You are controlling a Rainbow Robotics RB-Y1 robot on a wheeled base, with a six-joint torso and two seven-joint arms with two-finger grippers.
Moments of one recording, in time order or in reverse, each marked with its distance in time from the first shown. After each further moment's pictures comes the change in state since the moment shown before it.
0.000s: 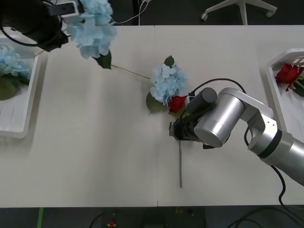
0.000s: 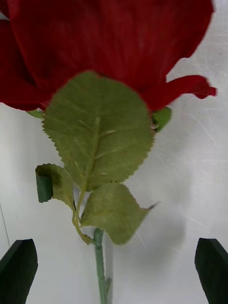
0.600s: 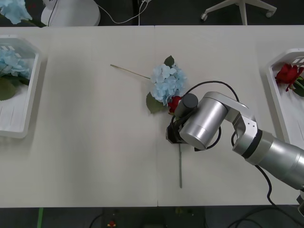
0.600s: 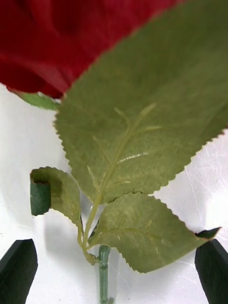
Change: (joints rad) right arm -0.042 0.074 0.065 0.095 0.075 0.032 0.000; left arm 0.009 0.162 0.180 0.342 -0.057 -0.071 0.475
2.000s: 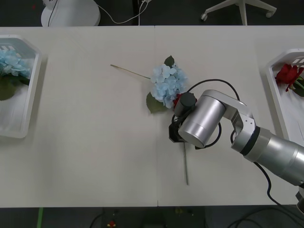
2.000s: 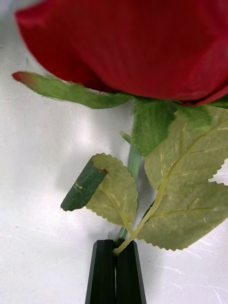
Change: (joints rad) right arm -0.032 0.003 0.016 0.036 -0.003 0.018 0.000; left arm 0.205 -0.056 0.000 0.274 -0.387 0.330 0.138
